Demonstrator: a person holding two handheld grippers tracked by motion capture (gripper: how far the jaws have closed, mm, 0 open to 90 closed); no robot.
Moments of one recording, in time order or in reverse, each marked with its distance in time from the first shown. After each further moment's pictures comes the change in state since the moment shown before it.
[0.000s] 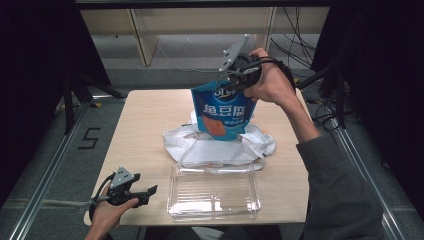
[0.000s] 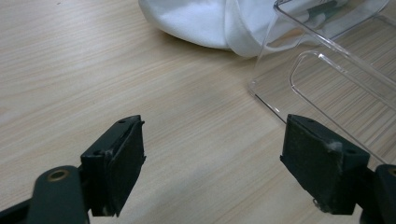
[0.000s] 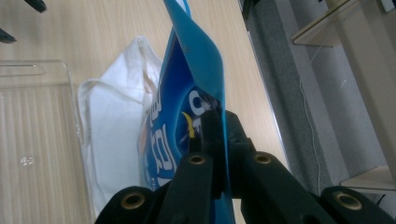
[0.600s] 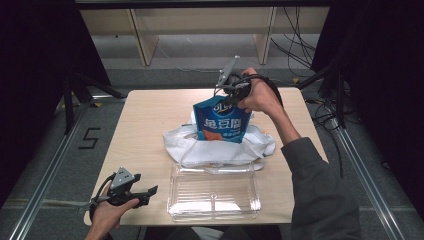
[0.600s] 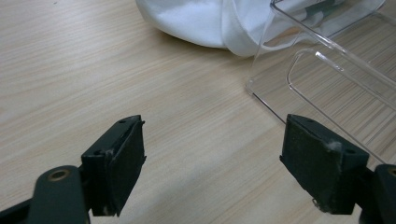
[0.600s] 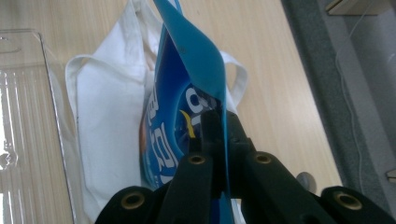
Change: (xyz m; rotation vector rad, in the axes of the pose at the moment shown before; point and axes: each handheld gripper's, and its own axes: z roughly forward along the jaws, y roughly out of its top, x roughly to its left) left arm -0.001 0.000 0.000 -0.001 -0.007 0.013; right arm -0.009 -0.032 0.080 0.058 0.098 0.052
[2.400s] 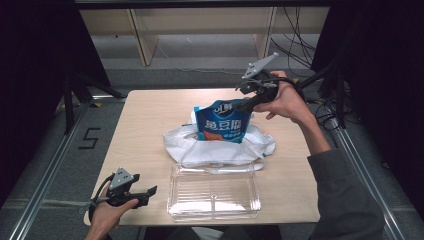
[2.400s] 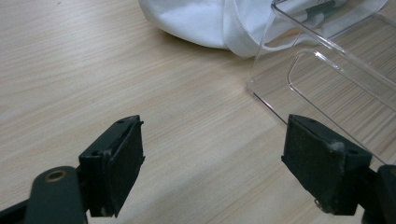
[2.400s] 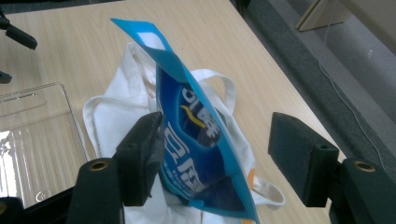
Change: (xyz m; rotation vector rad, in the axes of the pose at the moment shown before) left arm 0.002 -0.001 -0.003 0.019 0.006 0.012; right arm 0.007 -0.043 -0.042 -0.198 -0.032 0.229
